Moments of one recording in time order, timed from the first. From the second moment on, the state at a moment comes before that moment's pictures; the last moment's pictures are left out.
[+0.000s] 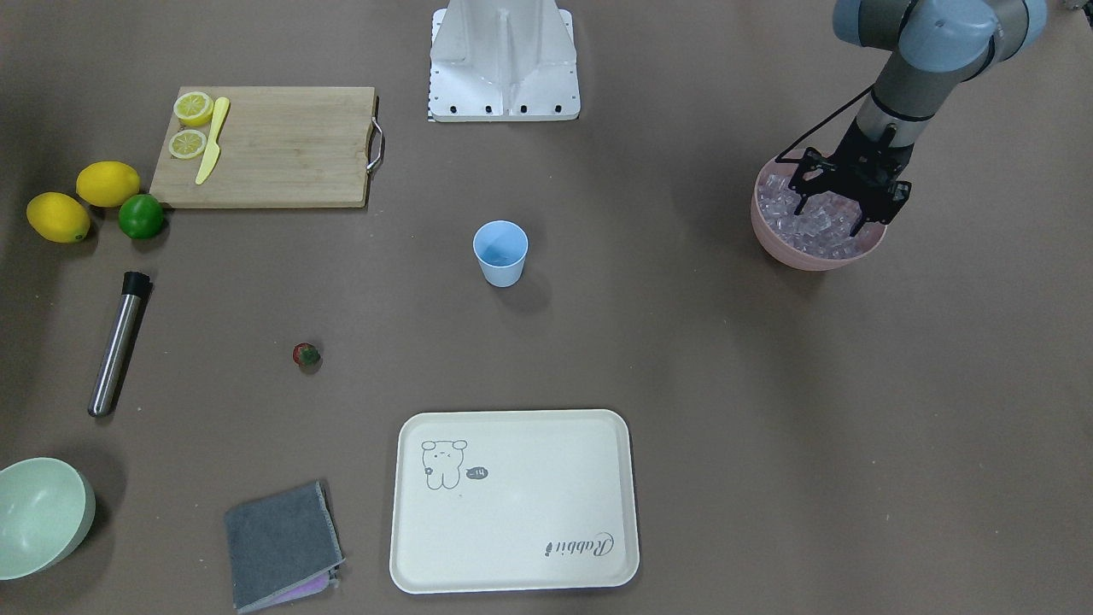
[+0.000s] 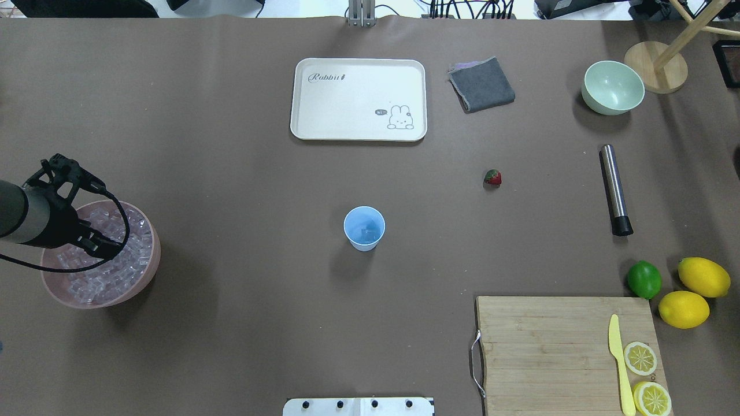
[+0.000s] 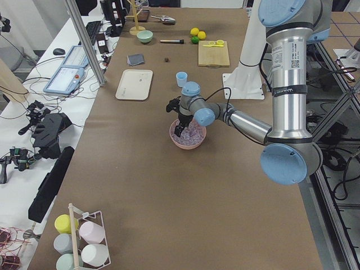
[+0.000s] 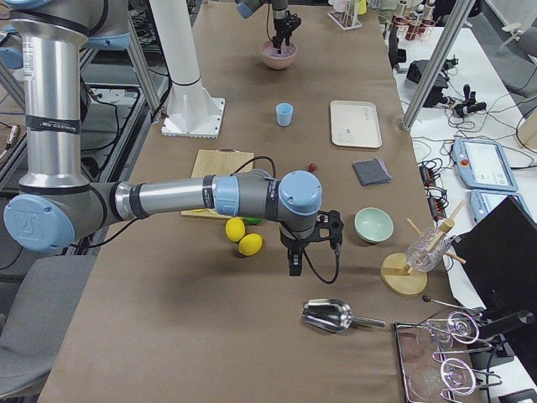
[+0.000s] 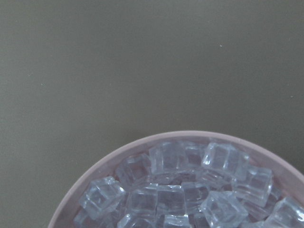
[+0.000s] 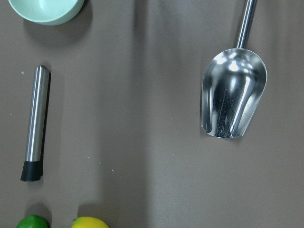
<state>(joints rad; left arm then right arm) -0.73 -1.47 -1.99 -1.97 -1.94 -0.50 1.64 -1.63 1.79 -1.76 2.42 -0.10</state>
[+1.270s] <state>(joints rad) -0.69 -1.47 -1.97 -1.99 -1.94 -0.50 1.64 -1.64 1.80 -1.76 2.41 -0.10</state>
